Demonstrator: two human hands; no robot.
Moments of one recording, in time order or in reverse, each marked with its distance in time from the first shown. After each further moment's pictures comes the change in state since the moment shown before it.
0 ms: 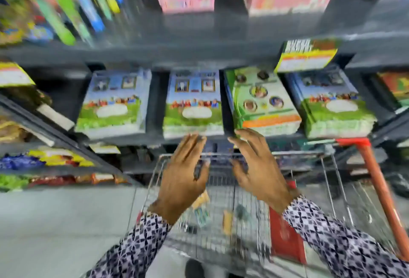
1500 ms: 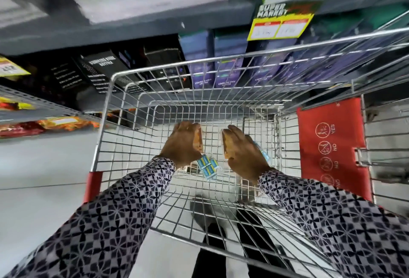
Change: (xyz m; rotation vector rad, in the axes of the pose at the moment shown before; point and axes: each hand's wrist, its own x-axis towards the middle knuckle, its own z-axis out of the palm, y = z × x) left_hand -0.087 -0.206 0.291 0.111 -0.817 -0.277; right_hand -0.175 0.153 0.315 0.016 -0.556 0.338
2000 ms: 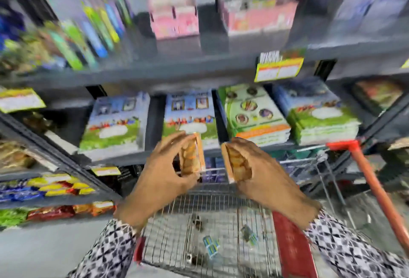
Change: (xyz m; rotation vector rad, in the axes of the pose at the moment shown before) left_hand -0.252 0.155 -0.315 -0.236 0.620 0.292; right_hand -0.118 -0.191 -0.366 0.102 0.340 -0.176
